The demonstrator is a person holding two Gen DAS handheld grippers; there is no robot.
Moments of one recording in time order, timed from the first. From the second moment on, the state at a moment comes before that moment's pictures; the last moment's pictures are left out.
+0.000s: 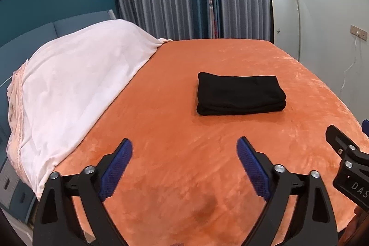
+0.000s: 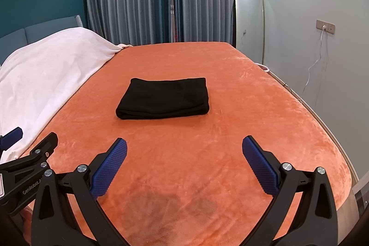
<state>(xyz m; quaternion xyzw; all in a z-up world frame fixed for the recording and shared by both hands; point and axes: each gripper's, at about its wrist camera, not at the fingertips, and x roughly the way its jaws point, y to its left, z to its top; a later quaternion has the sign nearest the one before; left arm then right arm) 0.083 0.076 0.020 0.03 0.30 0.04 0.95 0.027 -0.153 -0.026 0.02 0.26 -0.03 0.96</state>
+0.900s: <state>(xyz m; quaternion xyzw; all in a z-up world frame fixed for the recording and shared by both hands) 0.094 0.070 0.019 0.04 0.29 0.04 0.96 0.034 -0.152 -0.028 0.02 0.27 -0.03 0.96</state>
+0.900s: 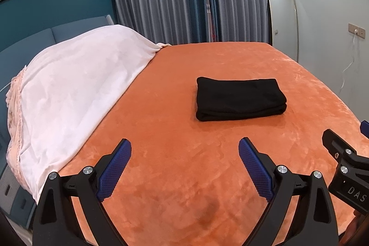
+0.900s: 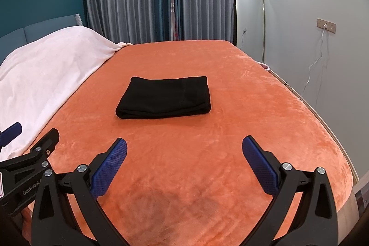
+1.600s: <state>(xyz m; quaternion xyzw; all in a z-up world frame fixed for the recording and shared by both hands) 0.114 0.076 0.009 0.03 0.30 0.02 0.95 0.045 -0.151 -0.034 0.02 0.28 -0.03 0.96</state>
